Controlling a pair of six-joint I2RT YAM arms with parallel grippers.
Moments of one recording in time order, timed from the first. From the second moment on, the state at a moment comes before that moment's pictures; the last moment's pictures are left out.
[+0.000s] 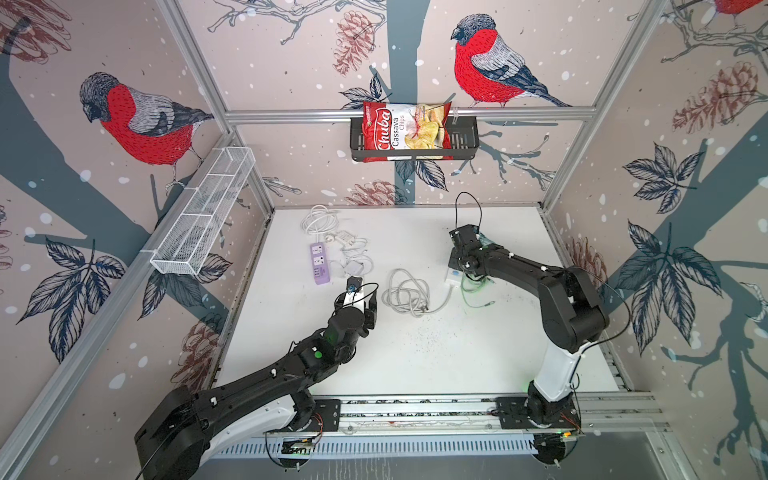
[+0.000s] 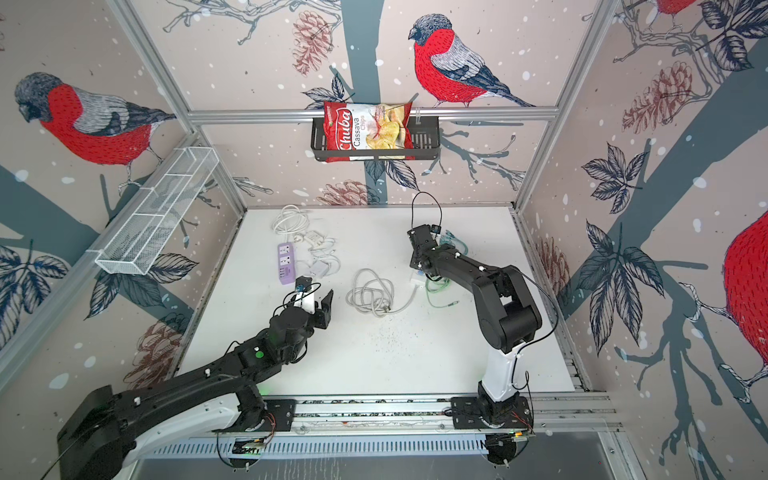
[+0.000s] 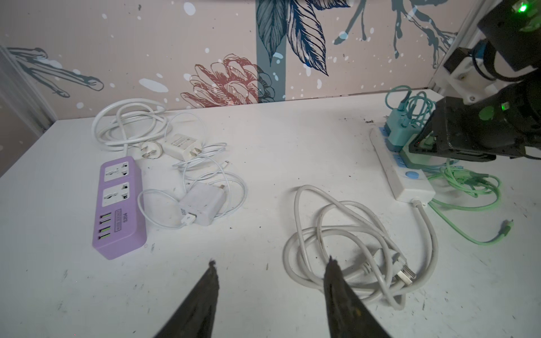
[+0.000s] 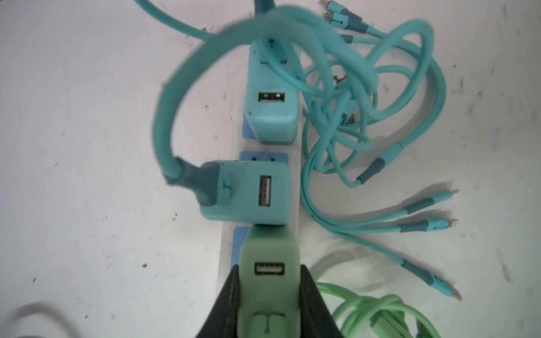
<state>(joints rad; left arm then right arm) -0.86 0.88 0.37 0.15 -0.60 -0.26 0.46 1.89 1.25 -0.42 0.29 0.59</state>
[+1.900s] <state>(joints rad) -0.05 1.87 1.15 -0.02 -0.23 -0.34 0.31 1.60 1.10 -0.66 0.12 0.43</state>
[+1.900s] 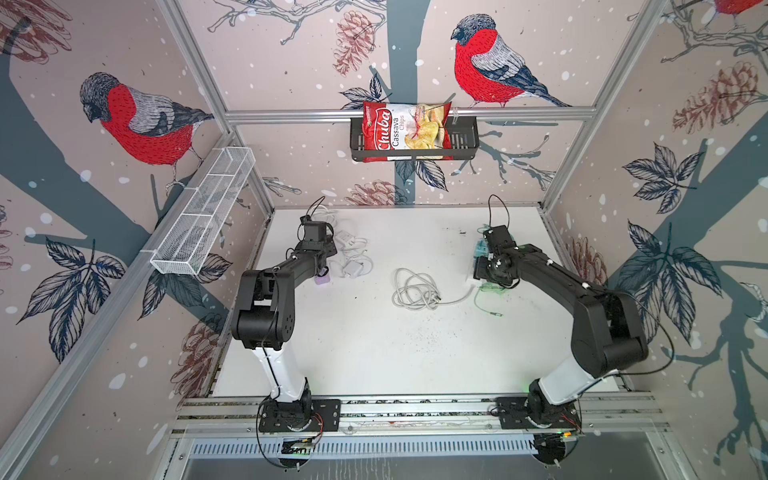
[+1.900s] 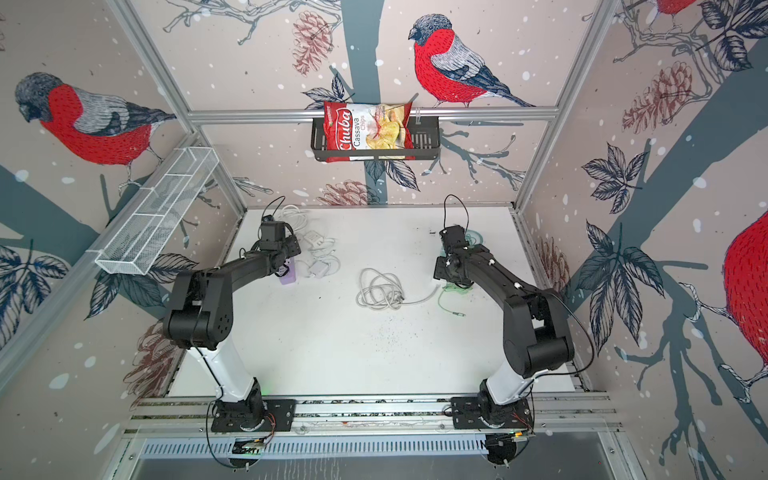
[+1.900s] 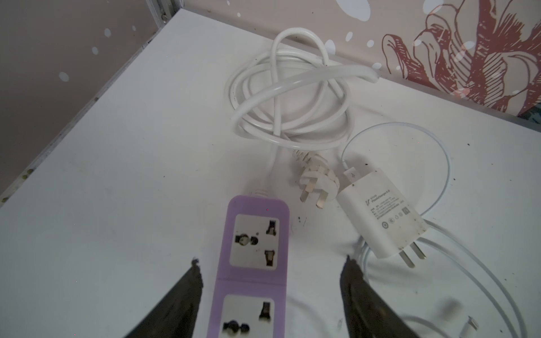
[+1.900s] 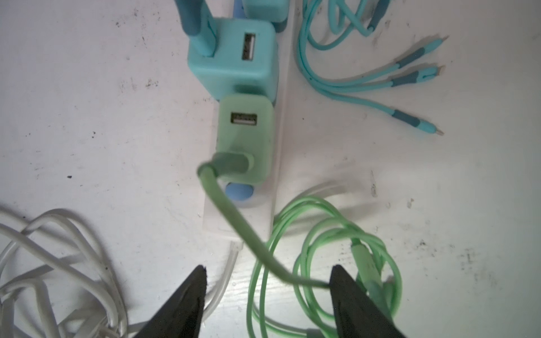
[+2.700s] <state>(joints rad) -0.01 2.07 1.40 -0.34 -0.16 -0.37 0.29 1.38 0.87 -0.62 0.08 0.43</state>
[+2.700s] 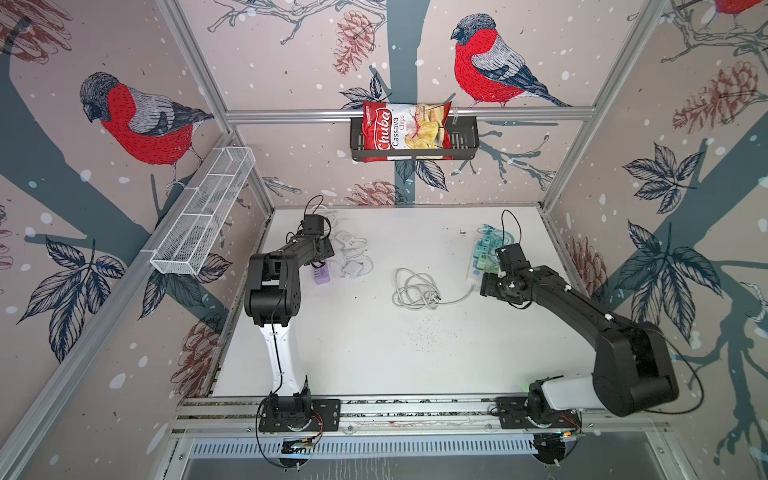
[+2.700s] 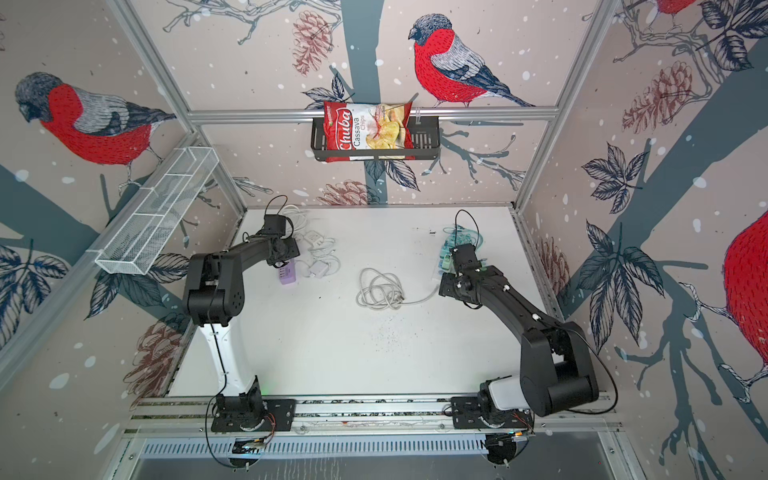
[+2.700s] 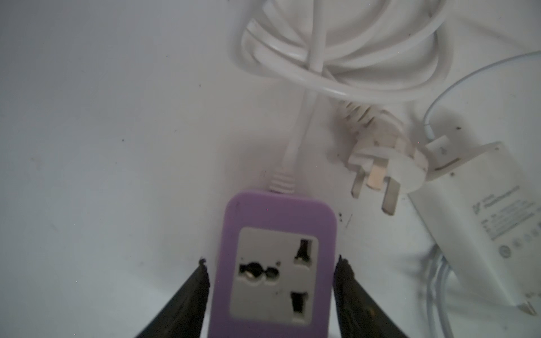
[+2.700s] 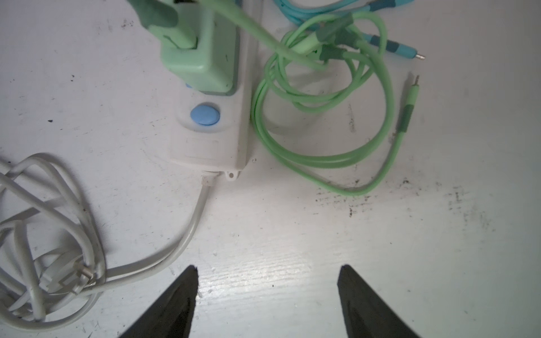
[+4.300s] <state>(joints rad) -0.30 1.16 0.47 -0.32 -0.08 -0.86 0.96 1.54 1.00 -0.53 0.12 0.53</state>
